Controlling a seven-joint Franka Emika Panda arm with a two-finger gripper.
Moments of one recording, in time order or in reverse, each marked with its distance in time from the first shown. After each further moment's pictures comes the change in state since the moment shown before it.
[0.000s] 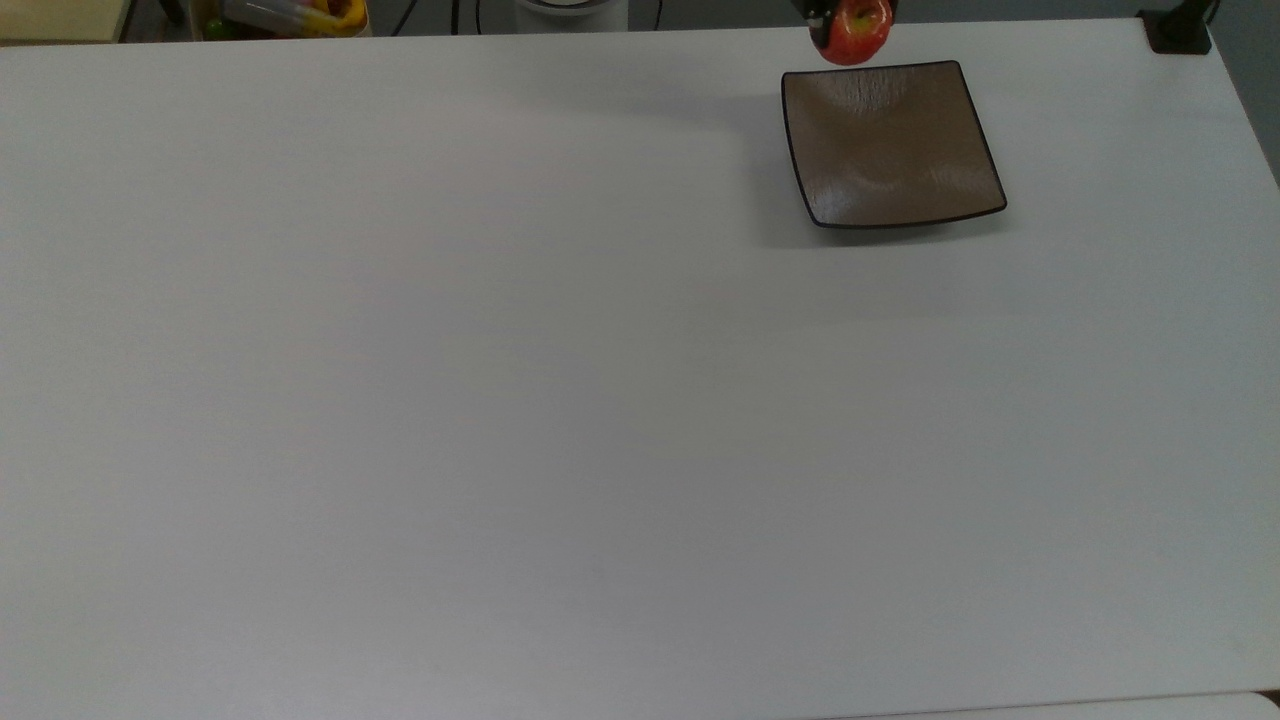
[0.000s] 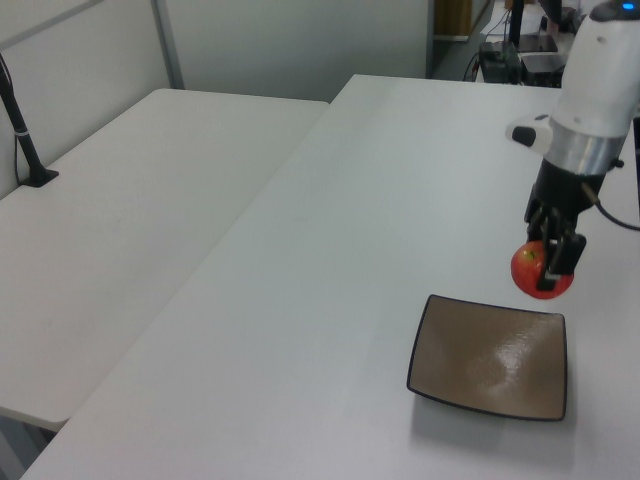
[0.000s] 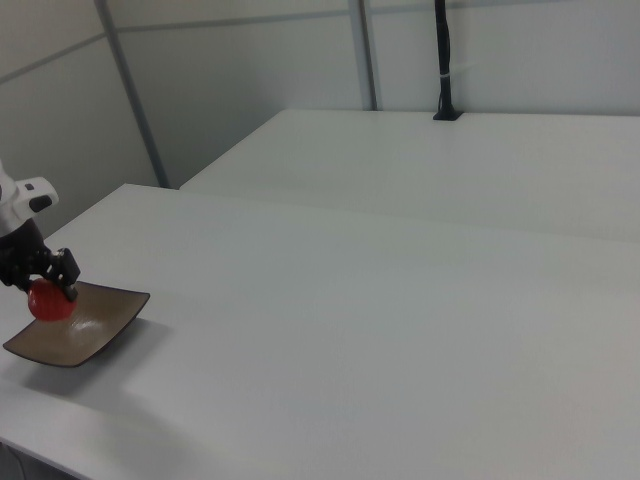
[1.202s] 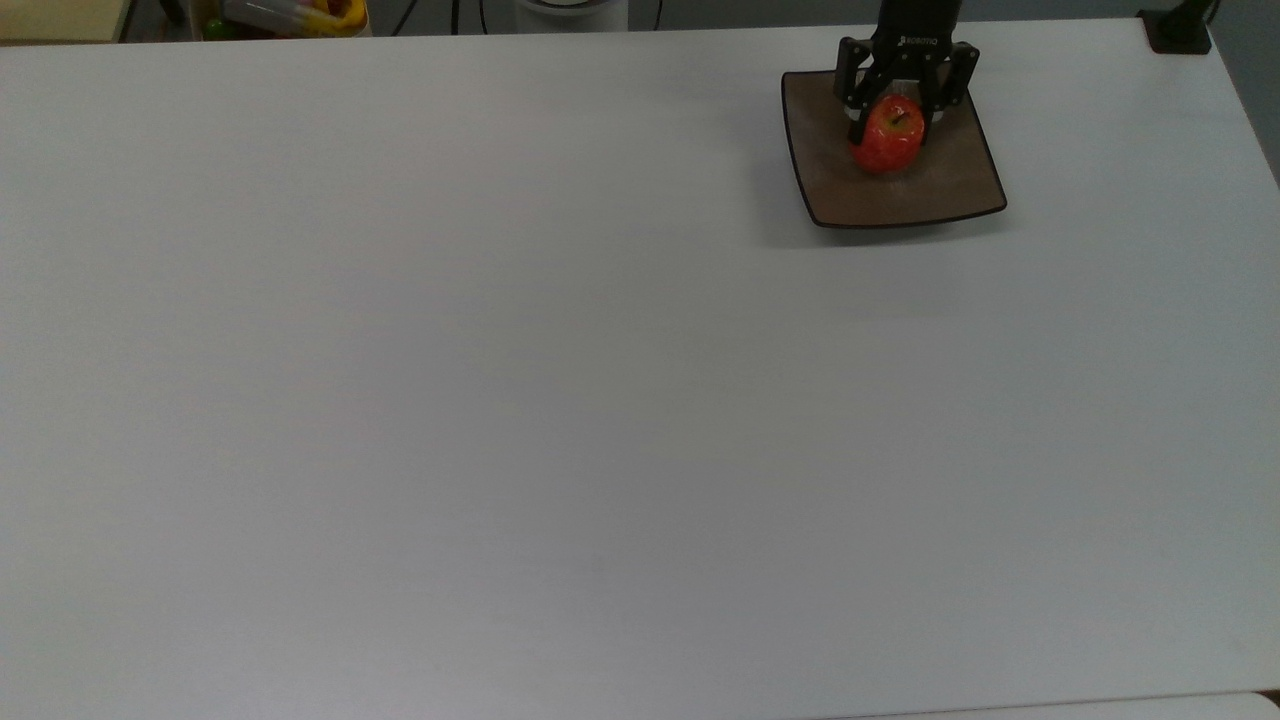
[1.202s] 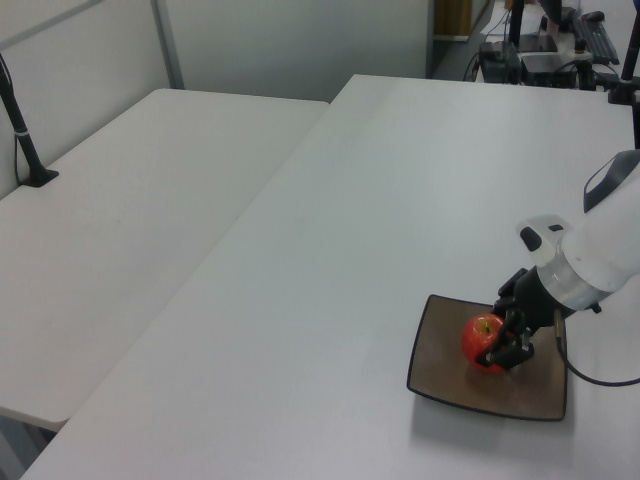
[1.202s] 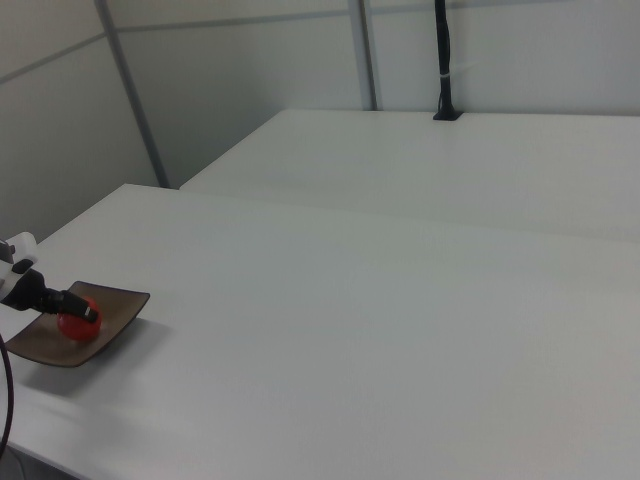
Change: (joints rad) arm 0.030 0.294 0.091 -0.013 -0.926 0.317 1.096
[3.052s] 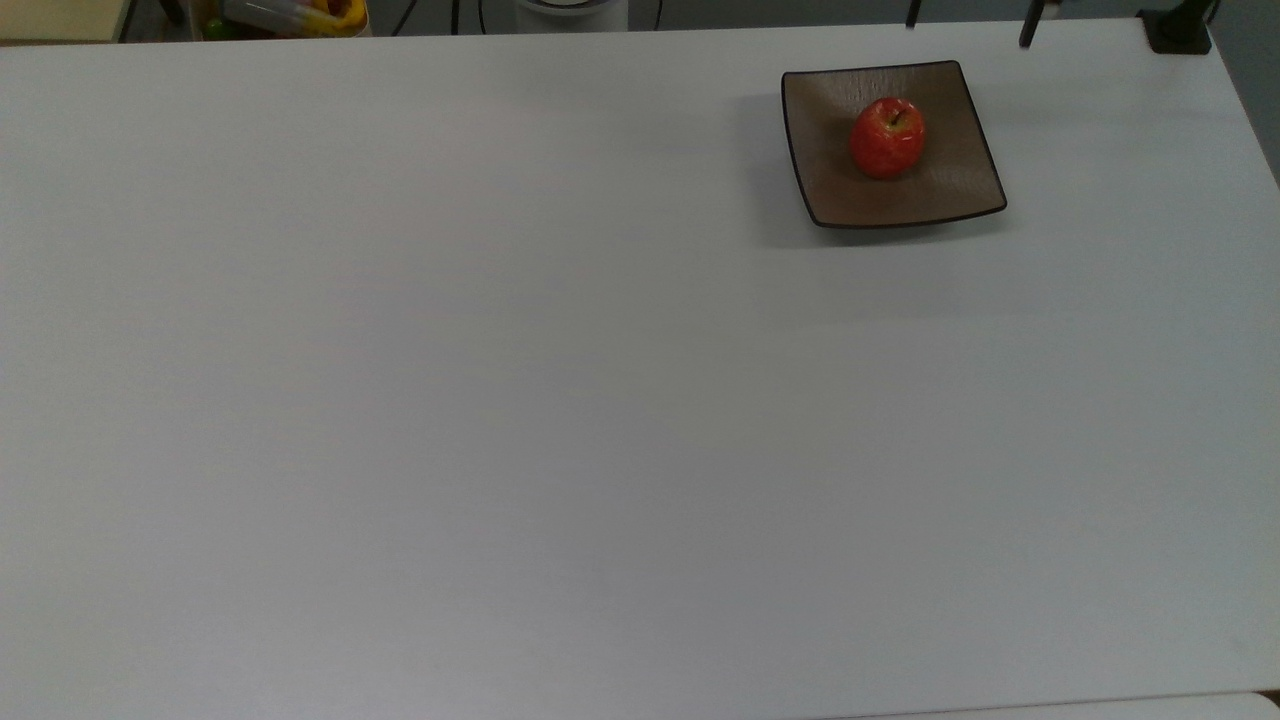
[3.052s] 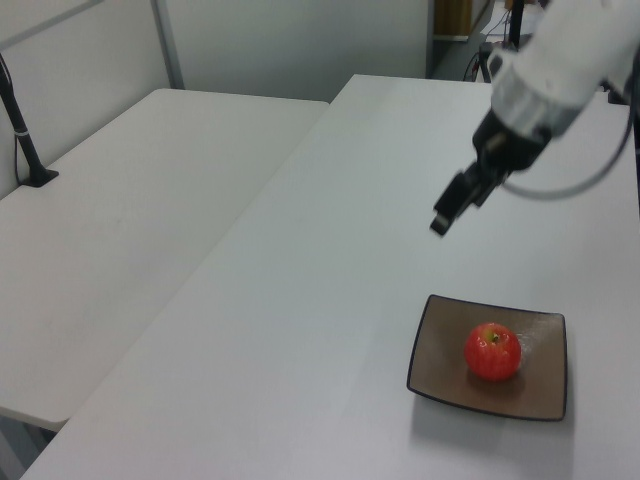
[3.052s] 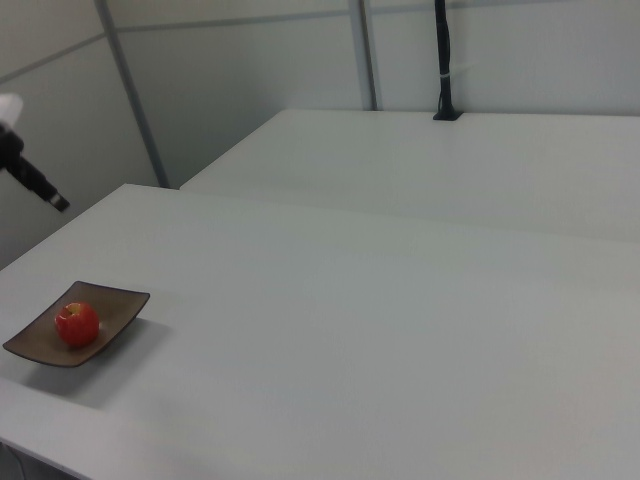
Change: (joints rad) arm -0.044 -0.074 -0.005 0.498 0.533 -0.494 -0.162
